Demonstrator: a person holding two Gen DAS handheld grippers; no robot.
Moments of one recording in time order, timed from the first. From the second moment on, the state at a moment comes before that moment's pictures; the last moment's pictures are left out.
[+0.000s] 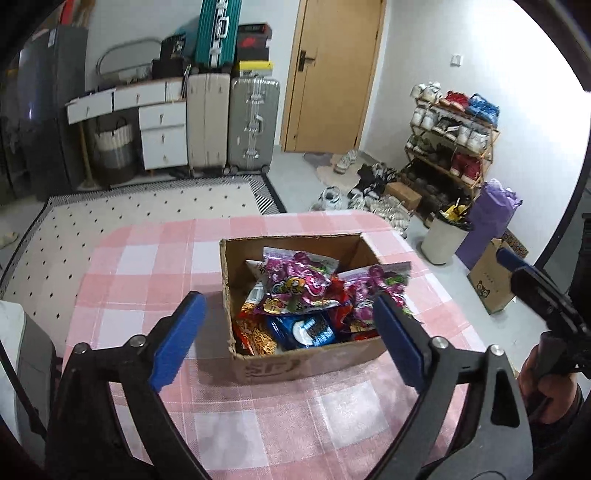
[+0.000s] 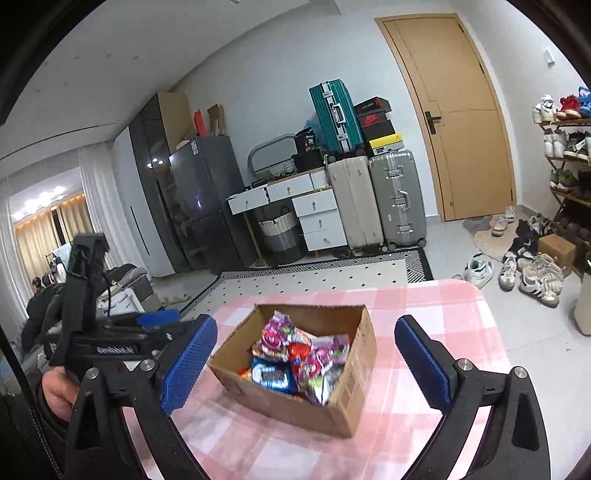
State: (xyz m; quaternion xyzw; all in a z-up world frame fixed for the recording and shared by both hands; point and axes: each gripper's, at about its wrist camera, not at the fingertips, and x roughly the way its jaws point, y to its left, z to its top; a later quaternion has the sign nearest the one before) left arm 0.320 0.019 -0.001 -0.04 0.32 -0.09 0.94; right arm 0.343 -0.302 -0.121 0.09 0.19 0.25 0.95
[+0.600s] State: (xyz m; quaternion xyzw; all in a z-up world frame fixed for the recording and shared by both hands) left arm 0.213 0.036 -0.045 0.00 0.24 -0.04 0.97; right arm 0.249 -0.308 -0.172 0.06 0.16 0.22 0.96
